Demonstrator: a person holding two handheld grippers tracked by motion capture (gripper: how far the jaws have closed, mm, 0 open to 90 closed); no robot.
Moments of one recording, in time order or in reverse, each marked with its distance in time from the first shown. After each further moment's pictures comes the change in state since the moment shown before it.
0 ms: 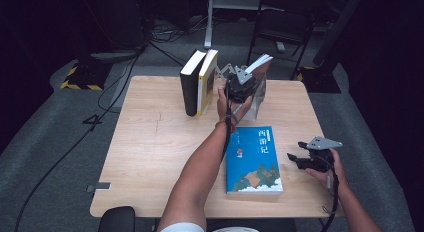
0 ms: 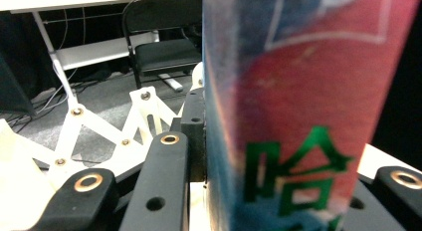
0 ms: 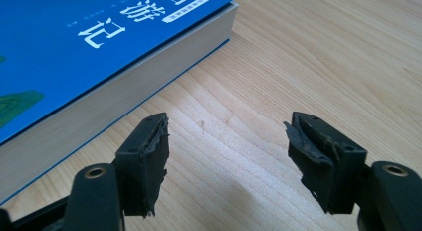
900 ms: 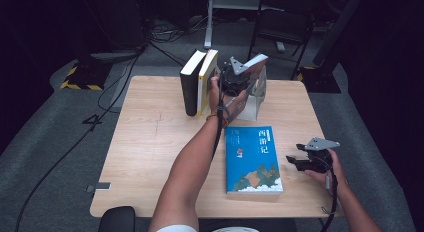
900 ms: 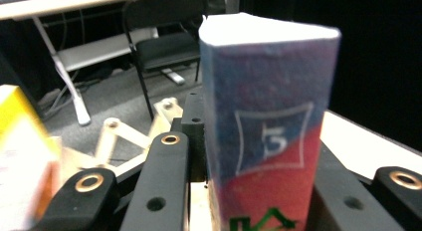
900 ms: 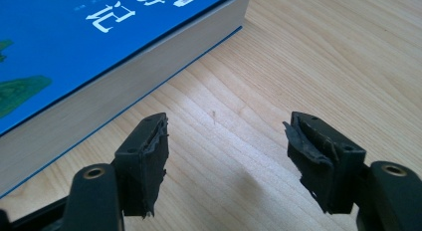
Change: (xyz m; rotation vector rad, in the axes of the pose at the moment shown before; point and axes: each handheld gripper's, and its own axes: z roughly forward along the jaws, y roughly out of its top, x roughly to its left) left arm 0.025 0.033 -0.039 0.029 -0.005 0.053; right arm 0.002 -0.002 0.004 0.036 0.027 -0.010
